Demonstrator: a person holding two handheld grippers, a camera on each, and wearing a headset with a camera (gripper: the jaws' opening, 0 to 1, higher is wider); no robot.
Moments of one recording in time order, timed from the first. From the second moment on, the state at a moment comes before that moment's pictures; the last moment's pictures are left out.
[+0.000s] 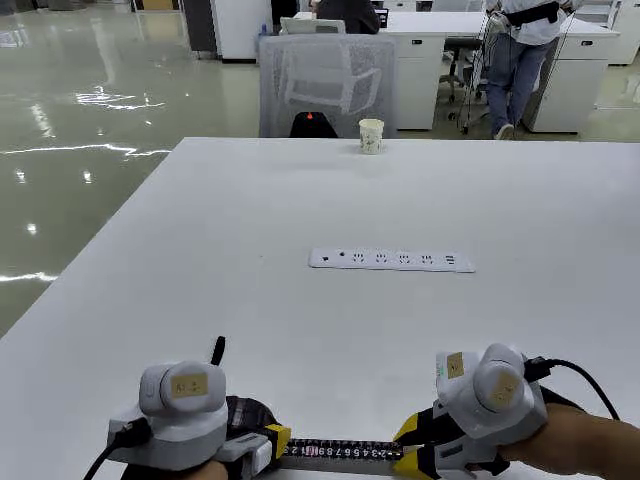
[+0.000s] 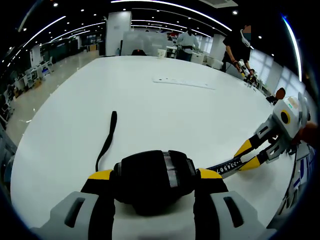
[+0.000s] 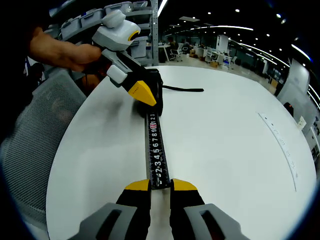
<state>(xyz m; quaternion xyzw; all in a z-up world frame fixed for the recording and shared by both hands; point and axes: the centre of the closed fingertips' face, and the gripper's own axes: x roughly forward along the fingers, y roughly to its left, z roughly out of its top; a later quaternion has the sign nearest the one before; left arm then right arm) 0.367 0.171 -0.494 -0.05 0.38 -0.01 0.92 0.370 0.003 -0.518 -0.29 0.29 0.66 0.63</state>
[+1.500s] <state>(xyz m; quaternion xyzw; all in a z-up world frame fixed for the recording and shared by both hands) 0.367 0.173 -0.495 -0.07 0.38 -0.01 0.92 0.365 0.055 -0.517 -0.29 0.27 0.68 0.62</state>
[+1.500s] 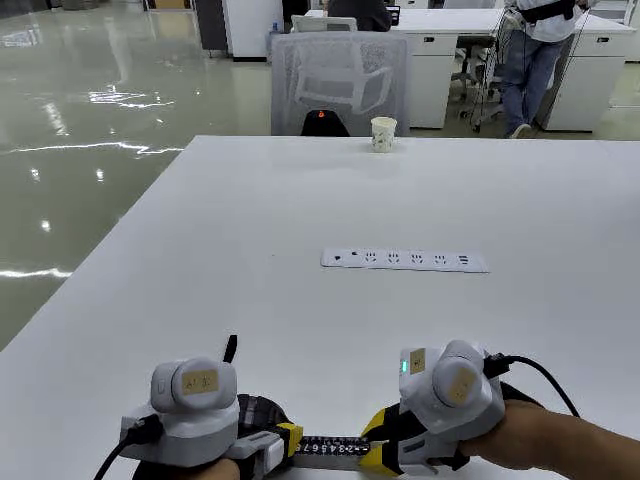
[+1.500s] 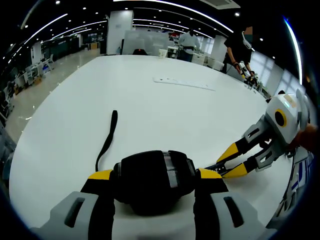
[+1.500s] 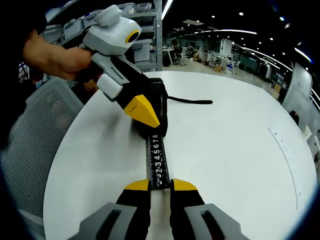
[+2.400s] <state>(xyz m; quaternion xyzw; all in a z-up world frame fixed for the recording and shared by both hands) 0.369 0.173 -0.496 -0.07 0.38 -0.01 0.92 0.360 0.088 -0.519 -0.28 0.26 0.69 0.62</state>
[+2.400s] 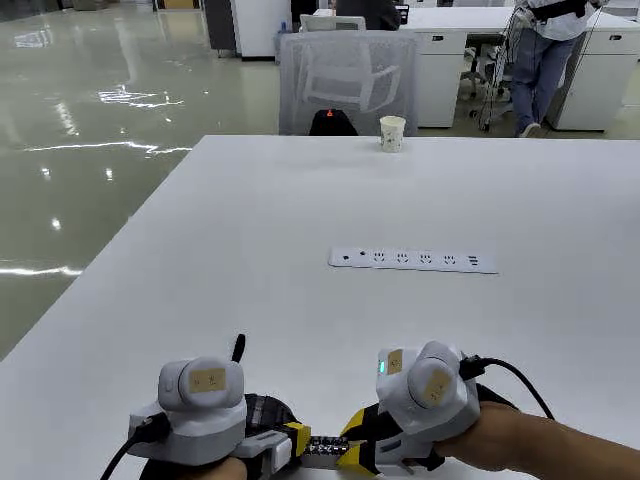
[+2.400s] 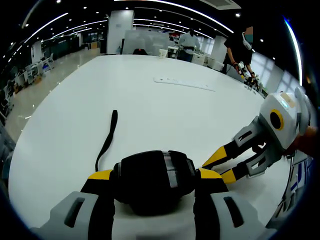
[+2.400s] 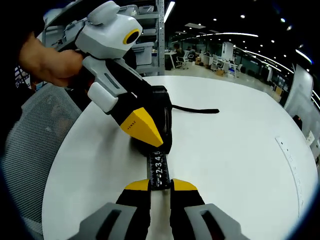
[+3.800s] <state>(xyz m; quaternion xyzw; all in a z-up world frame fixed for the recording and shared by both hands) 0.367 0.173 -0.495 -0.07 0.38 -0.02 0.92 0.352 0.122 -0.520 -0.27 0.25 0.70 0.62</state>
